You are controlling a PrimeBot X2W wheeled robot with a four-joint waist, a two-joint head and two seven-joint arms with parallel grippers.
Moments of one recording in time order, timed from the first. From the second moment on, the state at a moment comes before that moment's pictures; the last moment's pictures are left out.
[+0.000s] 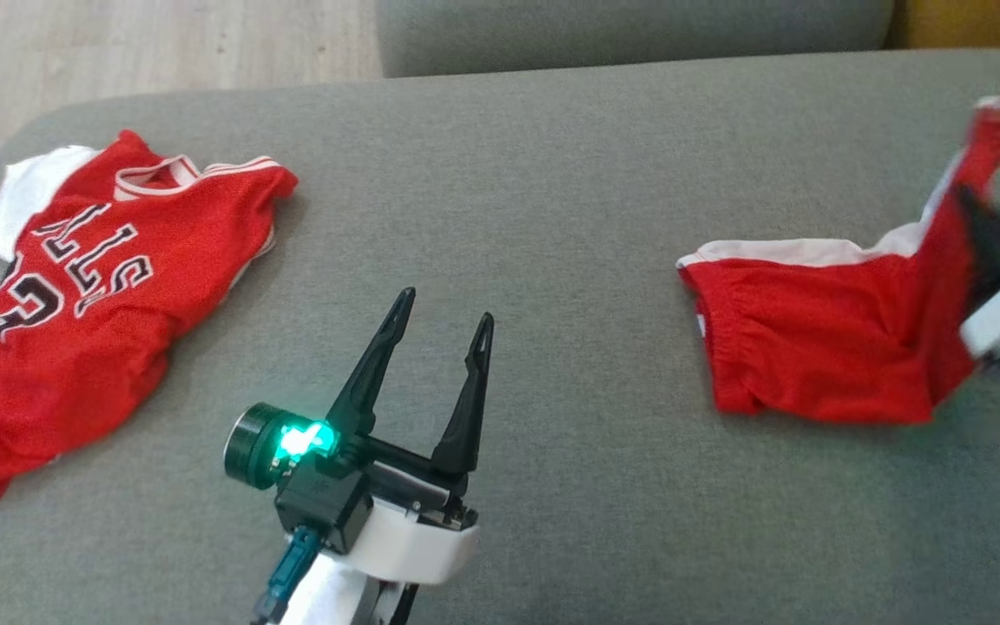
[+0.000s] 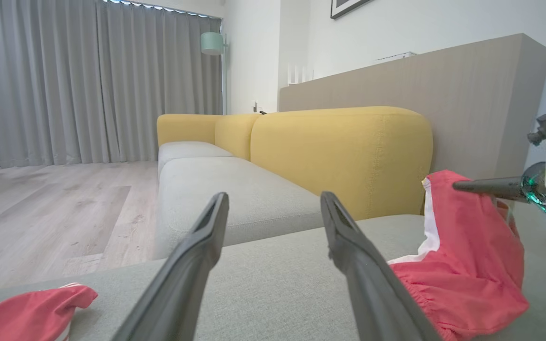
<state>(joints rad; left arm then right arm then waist) -0.15 0.06 -0.47 0.03 -0.14 0.03 -0.26 -0.42 -0.42 0.04 0.38 0.78 0.12 0.31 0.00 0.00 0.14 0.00</state>
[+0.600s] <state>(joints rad) -0.09 0.06 -0.48 0.04 -0.16 0.06 -0.26 -0.15 -0.28 0.21 0.17 0.67 0.12 0.15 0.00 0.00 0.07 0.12</state>
